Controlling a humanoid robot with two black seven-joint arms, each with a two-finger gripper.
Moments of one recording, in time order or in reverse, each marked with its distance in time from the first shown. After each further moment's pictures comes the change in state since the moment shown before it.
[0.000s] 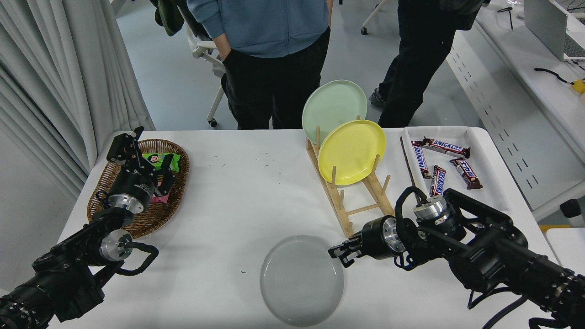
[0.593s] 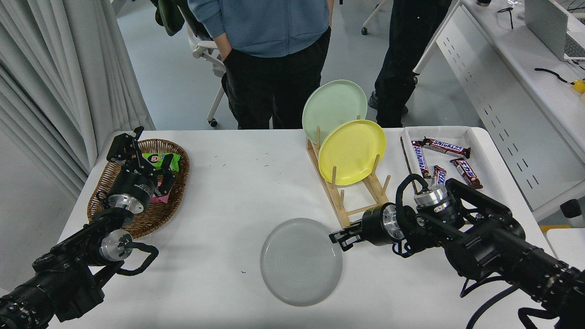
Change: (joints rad) left arm 0.000 0.000 0.000 0.000 0.001 0.000 0.000; right arm 0.015 0.049 0.057 -0.087 0.010 -0.009 0.045
